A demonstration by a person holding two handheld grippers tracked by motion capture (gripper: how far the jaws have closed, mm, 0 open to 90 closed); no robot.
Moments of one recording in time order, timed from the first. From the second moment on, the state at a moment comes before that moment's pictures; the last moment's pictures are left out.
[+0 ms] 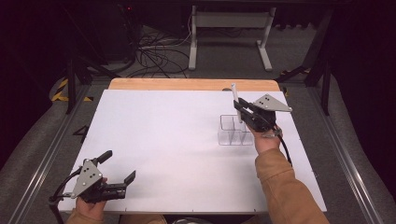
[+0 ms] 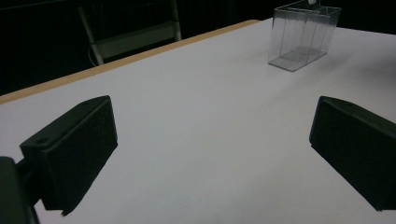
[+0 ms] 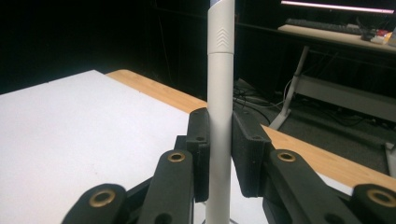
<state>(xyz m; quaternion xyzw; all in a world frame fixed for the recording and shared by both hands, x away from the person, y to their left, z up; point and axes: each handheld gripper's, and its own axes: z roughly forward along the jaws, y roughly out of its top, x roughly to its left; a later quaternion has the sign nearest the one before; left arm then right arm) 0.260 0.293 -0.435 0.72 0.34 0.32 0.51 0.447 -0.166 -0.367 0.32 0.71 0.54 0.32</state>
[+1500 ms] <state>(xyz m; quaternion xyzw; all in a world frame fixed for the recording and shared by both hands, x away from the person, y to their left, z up) 0.259 0.293 -0.435 0.71 0.35 0.33 0.51 0.435 -0.186 -0.373 0.37 0.69 0.55 0.28</state>
